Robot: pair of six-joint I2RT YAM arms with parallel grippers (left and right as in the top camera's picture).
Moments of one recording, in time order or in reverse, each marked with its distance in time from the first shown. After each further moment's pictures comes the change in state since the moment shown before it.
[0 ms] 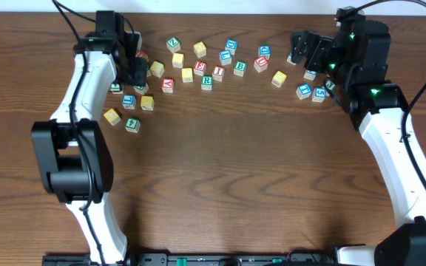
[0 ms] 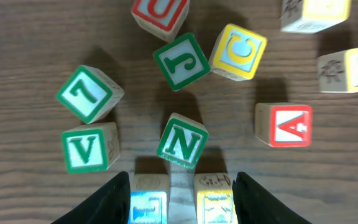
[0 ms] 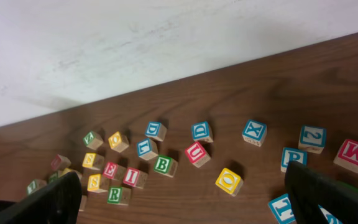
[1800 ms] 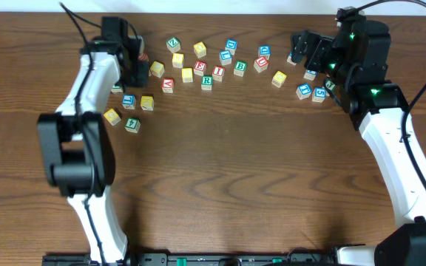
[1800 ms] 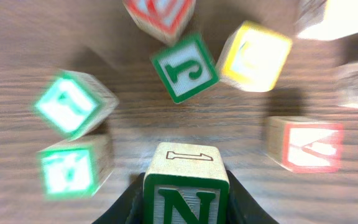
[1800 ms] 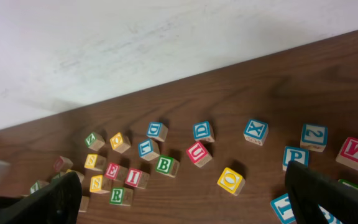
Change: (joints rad) left arm 0.000 0.030 -0.001 0.039 0.000 -0.033; right arm 0.000 0.000 0.000 0.000 0.000 0.015
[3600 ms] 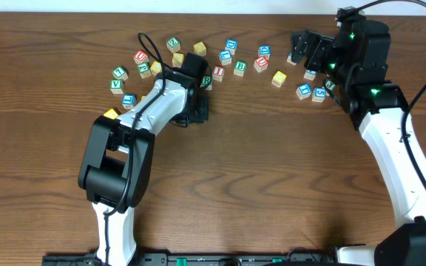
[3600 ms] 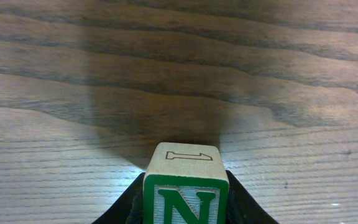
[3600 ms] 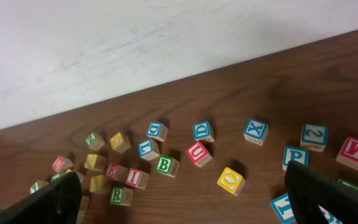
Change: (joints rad) left arm -0.380 -0.033 -0.240 0.013 -0.022 -0.425; right arm 0.000 0.000 0.000 -0.001 0.000 0.001
